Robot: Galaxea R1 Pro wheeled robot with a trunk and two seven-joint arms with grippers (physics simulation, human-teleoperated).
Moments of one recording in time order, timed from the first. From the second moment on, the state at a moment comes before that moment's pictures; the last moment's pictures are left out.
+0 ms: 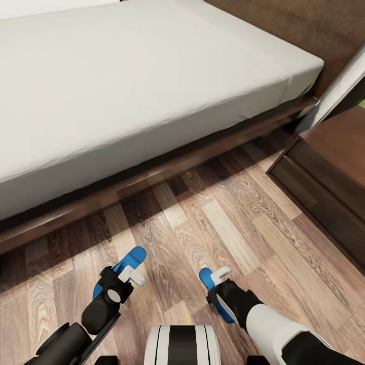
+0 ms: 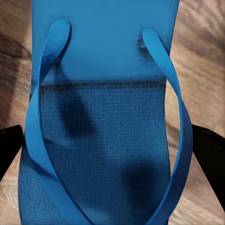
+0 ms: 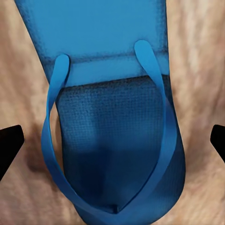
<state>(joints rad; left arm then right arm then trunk) -0.35 0.26 -0.60 -1.59 -0.04 1.04 0.28 -0.78 0.12 0.45 -0.26 0.00 0.45 -0.07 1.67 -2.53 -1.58</state>
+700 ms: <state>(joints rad) -0.35 0.26 -0.60 -1.59 -0.04 1.04 0.28 -0.78 0.12 0.45 -0.26 0.00 0.45 -0.07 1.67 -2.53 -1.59</state>
